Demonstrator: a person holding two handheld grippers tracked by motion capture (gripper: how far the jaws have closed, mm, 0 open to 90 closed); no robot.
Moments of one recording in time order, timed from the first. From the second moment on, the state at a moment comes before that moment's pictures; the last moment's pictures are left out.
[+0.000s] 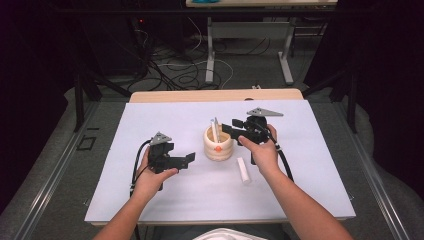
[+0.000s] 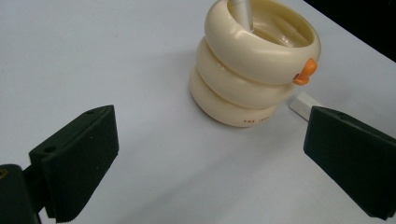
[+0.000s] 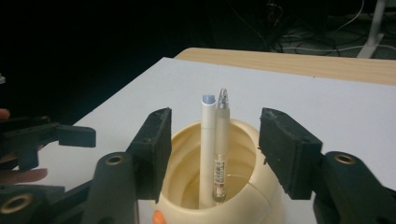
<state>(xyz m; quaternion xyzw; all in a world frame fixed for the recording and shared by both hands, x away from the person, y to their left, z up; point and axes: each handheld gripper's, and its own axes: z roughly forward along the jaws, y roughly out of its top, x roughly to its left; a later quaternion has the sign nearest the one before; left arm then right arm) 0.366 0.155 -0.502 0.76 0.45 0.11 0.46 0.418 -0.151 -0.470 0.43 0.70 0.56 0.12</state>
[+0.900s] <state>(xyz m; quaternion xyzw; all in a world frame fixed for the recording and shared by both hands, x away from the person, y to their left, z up) 0.367 0.159 -0.502 0.76 0.45 0.10 0.46 0.393 -0.147 -0.458 0.46 0.76 0.44 0.10</state>
